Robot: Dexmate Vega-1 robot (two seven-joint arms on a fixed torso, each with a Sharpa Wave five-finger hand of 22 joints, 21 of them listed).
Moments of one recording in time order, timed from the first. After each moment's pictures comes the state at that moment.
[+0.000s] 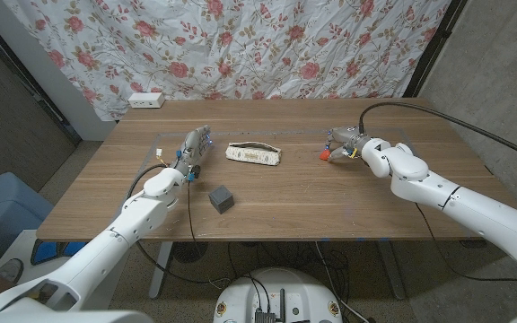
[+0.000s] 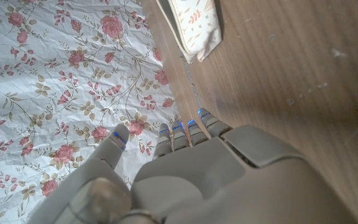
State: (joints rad) left arm 0.91 0.59 0.37 -1.47 -0.62 -0.09 0.14; left_hand 0.05 0.09 0.72 0.02 0.19 0.09 -0.02 0.18 0.17 0.04 -0.04 0.19 0.17 -0.02 -0.03 0.18 0.16 0.03 0.00 0.19 0.17; right arm -0.62 -0.84 -0.79 -1.69 -0.79 -0.32 0.21; right_hand 0.85 -0.07 0.47 -0.18 0.18 0.65 -0.22 0.54 0.25 0.13 -0.06 0.24 0.20 0.08 -0.02 0.29 0.24 0.34 0.02 0.20 0.16
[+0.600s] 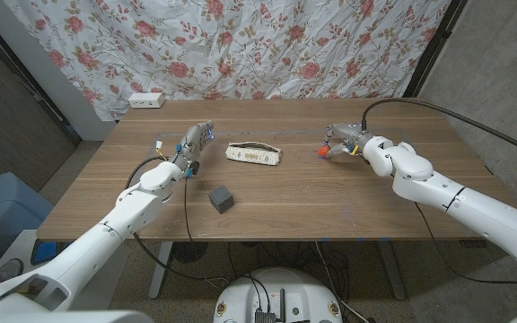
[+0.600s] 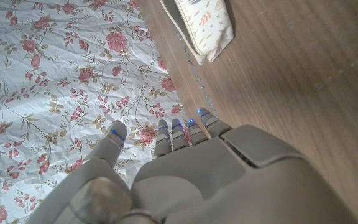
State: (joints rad) left arm 0.89 0.65 0.38 -1.52 -0.57 -0.05 0.10; left_hand 0.08 0.10 0.72 -0.07 0.18 0.14 -0.07 0.19 0.17 0.07 -0.07 0.19 0.17 -0.02 -0.03 0.18 0.16 0.05 0.00 0.19 0.17; right arm -0.65 -0.86 -0.75 -1.74 -0.75 -0.33 0.19; right_hand 0.85 -0.06 0.46 -0.17 0.18 0.66 -0.22 0.55 0.25 0.14 -0.06 0.24 0.20 0.08 -0.02 0.29 0.24 0.36 0.02 0.20 0.16
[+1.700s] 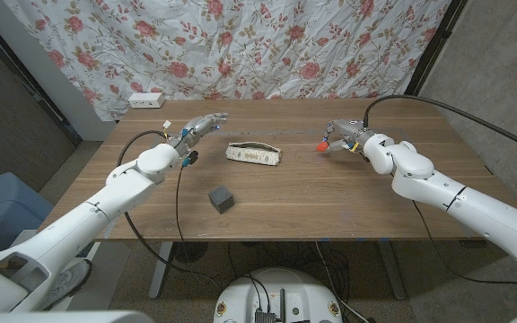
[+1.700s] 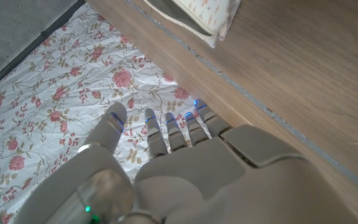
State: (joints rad) left arm 0.79 0.78 0.47 -1.63 -0.28 0.04 0.08; left_hand 0.26 0.10 0.74 -0.19 0.18 0.36 -0.17 0.22 0.17 0.19 -0.12 0.20 0.17 0.08 -0.03 0.18 0.16 0.15 -0.01 0.19 0.17; right arm -0.66 -0.85 -0.73 -1.76 -0.71 -0.36 0.17; right_hand 0.85 -0.06 0.45 -0.17 0.18 0.66 -0.22 0.55 0.25 0.14 -0.06 0.24 0.20 0.09 -0.02 0.29 0.24 0.36 0.02 0.20 0.16
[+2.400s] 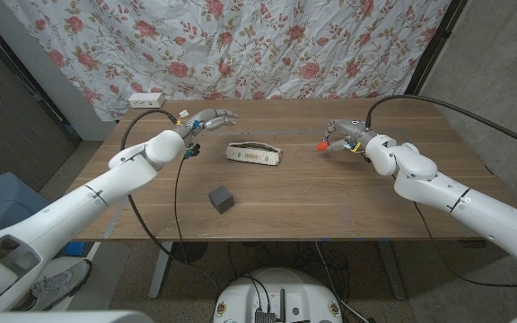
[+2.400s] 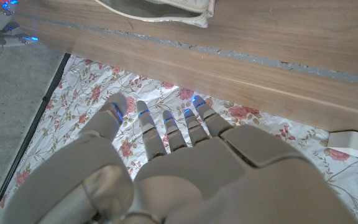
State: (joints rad) left arm 0.69 0.85 0.57 -1.74 0.02 0.19 0.05; left_hand 0.43 0.06 0.75 -0.20 0.18 0.53 -0.20 0.24 0.17 0.25 -0.15 0.20 0.17 0.15 -0.04 0.18 0.16 0.23 -0.01 0.19 0.17; right arm -0.68 -0.87 -0.71 -1.79 -0.68 -0.36 0.15; right_hand 0.85 -0.06 0.45 -0.16 0.18 0.67 -0.22 0.56 0.25 0.14 -0.06 0.24 0.20 0.09 -0.02 0.29 0.25 0.36 0.02 0.20 0.16
